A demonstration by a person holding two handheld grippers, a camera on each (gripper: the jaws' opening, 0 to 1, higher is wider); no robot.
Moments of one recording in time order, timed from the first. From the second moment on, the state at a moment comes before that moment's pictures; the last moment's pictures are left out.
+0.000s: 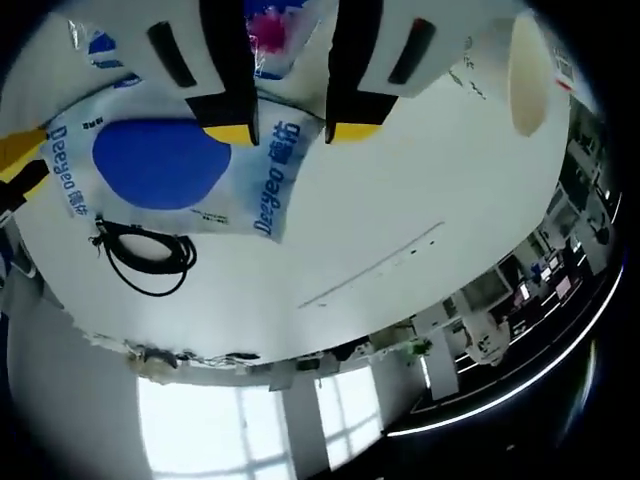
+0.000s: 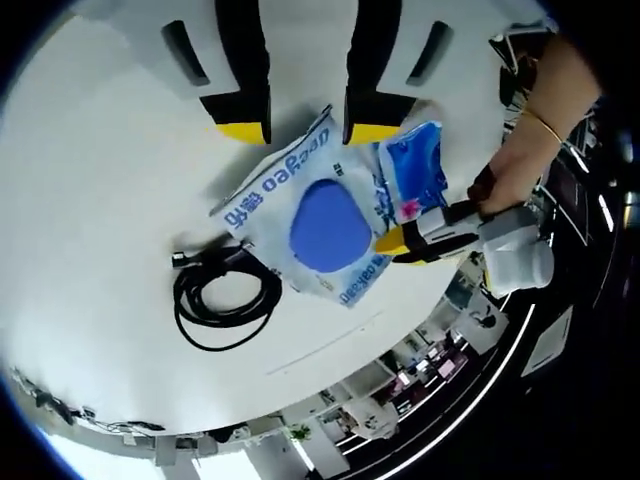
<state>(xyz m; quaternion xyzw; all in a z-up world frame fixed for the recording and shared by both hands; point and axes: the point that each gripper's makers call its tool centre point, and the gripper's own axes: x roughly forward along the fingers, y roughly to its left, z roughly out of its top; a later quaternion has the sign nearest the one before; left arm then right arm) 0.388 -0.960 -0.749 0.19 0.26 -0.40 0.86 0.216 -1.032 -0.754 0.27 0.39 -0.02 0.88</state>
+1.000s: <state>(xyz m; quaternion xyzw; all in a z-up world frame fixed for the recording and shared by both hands) 0.388 -0.944 -0.745 0.25 0.27 -0.38 0.85 0.219 -1.021 -0.749 0.28 0.38 0.02 0.88</state>
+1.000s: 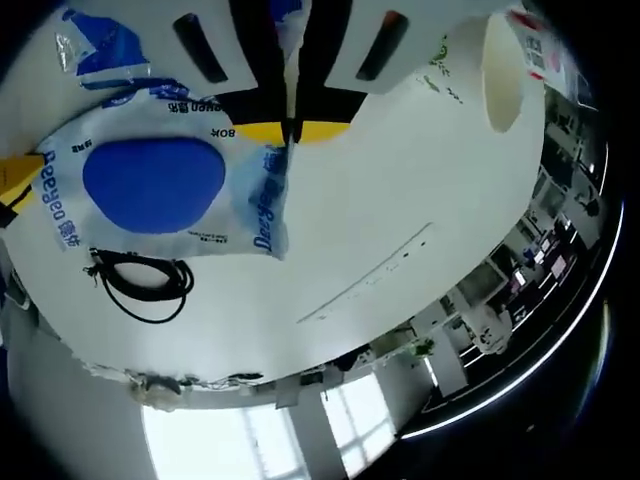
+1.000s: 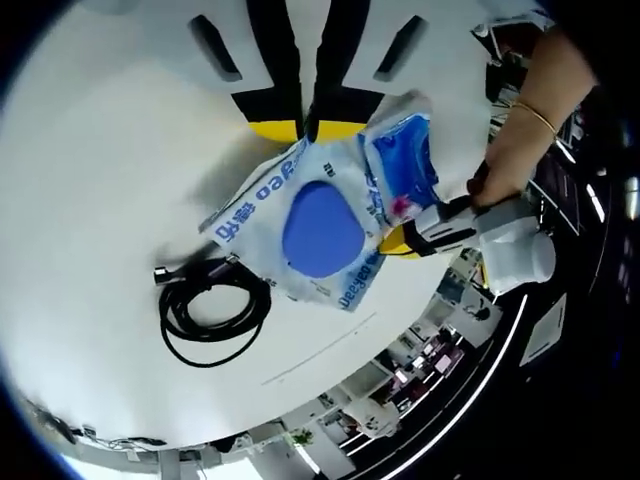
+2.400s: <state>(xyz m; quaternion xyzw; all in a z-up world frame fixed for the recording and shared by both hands) 0.375 -0.896 -0.688 0.11 0.25 -0.32 0.91 0.309 -1.072 -0.670 0.13 0.32 0.06 0.94</state>
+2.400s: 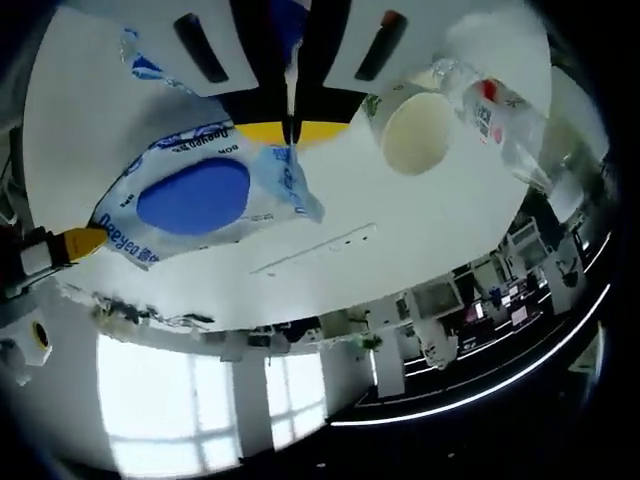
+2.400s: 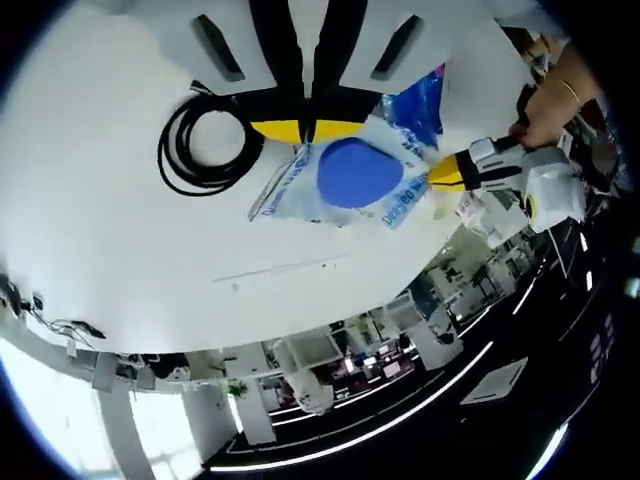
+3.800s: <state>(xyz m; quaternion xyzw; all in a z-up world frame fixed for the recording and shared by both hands) 0.398 -0.881 -0.731 0.09 0.26 -0.22 0.94 0.387 -1.074 -0.734 0.09 0.38 0.11 0.92</state>
